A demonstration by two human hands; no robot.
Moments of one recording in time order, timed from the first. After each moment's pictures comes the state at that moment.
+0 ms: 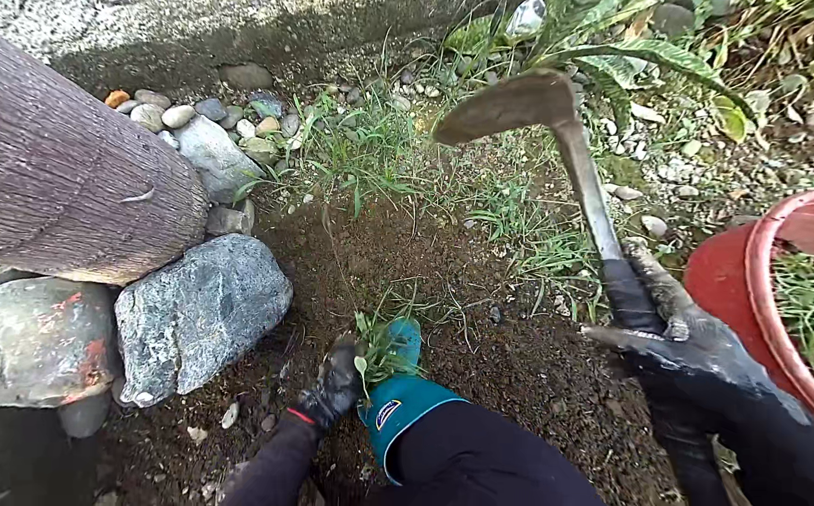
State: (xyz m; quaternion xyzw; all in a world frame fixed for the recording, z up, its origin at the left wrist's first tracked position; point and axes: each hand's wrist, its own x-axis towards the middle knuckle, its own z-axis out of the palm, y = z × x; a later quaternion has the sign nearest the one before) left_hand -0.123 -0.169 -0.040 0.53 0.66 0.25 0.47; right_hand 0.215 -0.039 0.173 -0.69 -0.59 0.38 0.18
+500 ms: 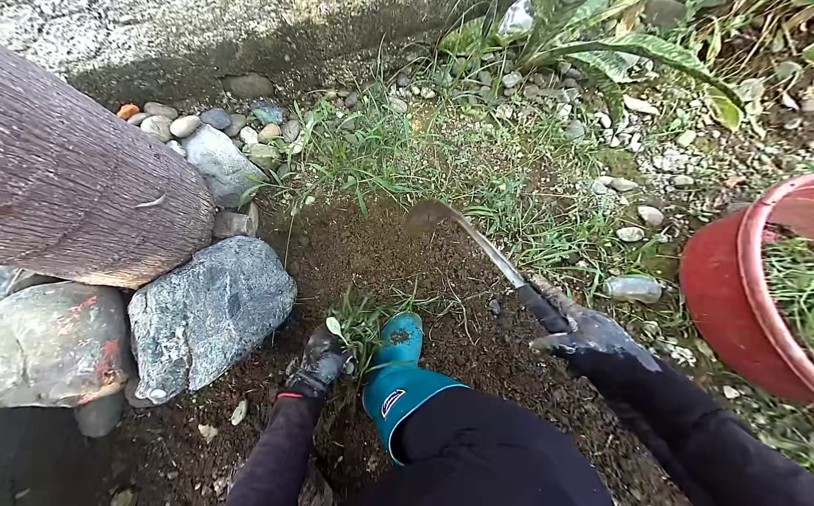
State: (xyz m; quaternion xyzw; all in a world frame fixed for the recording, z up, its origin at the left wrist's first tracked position) left_hand -0.150 -0.147 -0.012 0.45 0.74 0.18 0.46; right_hand 0.208 -0.037 0.125 -0.68 -0.59 0.44 -0.01
